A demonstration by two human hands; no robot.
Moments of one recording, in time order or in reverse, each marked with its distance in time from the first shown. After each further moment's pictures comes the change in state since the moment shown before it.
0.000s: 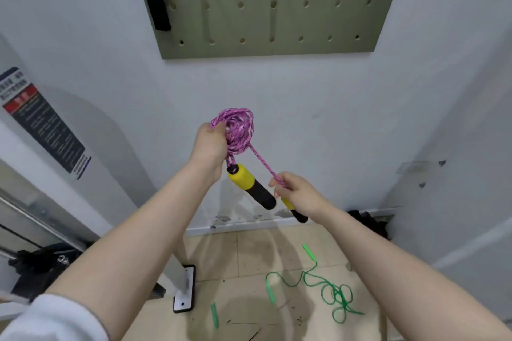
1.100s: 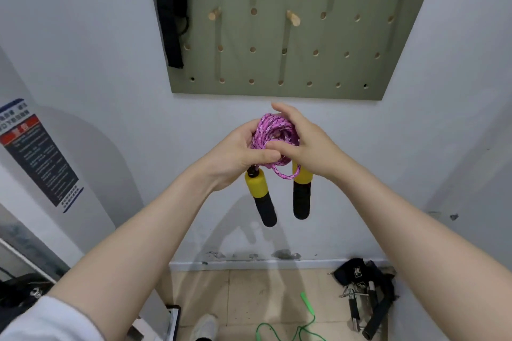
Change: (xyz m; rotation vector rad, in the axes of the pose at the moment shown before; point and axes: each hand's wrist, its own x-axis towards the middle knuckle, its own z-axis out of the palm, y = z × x) left_hand 0.015 0.054 0.019 -0.057 -0.741 0.314; right_hand 0.038 -0.141 -0.086 -0.250 0.135 -0.505
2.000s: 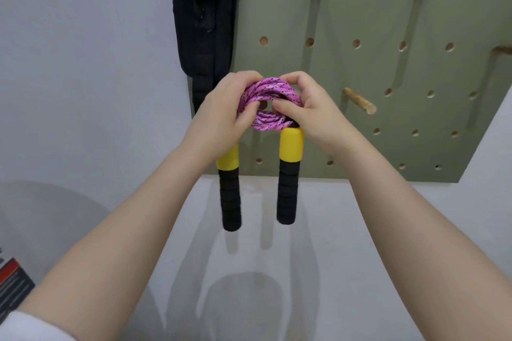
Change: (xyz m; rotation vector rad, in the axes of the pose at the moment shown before) left_hand 0.136 0.103 -0.173 1.109 0.447 0.635; right_hand 0.239 -0.050 -0.014 0.317 0.129 -0.261
